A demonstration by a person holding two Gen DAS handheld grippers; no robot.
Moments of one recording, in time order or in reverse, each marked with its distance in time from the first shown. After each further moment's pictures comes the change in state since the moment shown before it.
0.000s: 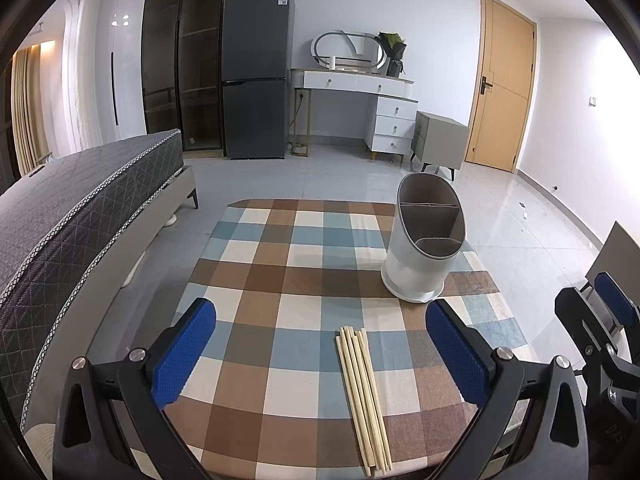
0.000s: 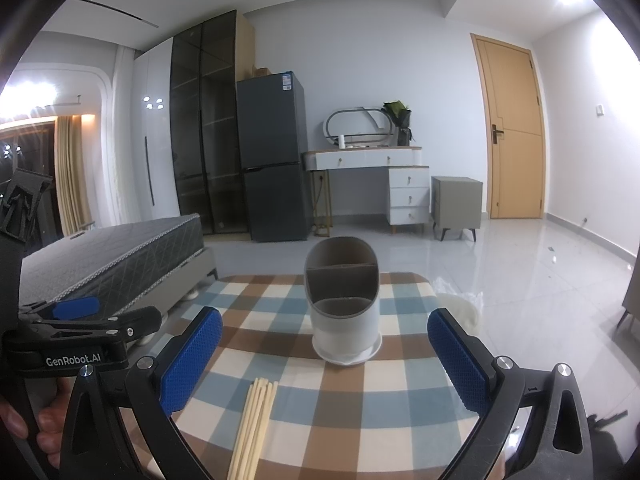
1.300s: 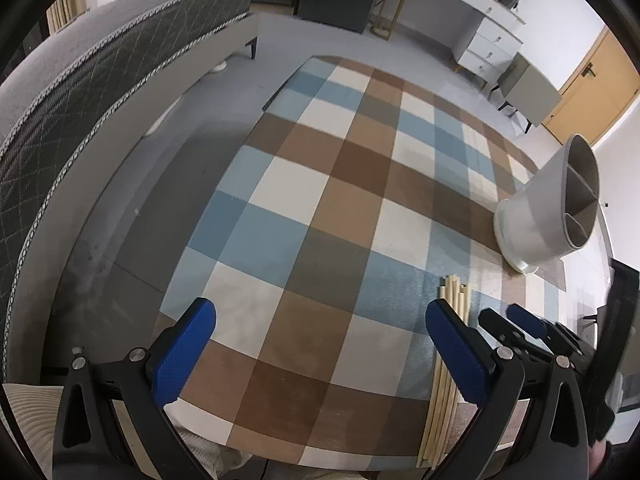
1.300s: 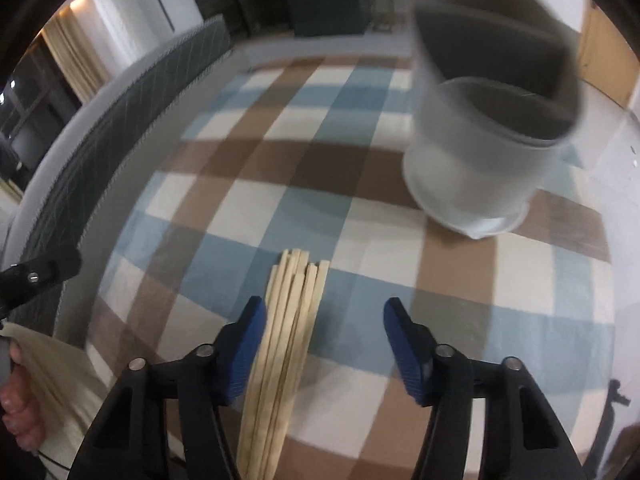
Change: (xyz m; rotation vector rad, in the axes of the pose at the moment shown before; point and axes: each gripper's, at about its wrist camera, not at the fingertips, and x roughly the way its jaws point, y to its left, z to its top) left arm 0.109 0.102 -0.021 -0.322 0.504 0.090; right arm 0.222 0.050 -0.086 -0.078 0.854 0.200
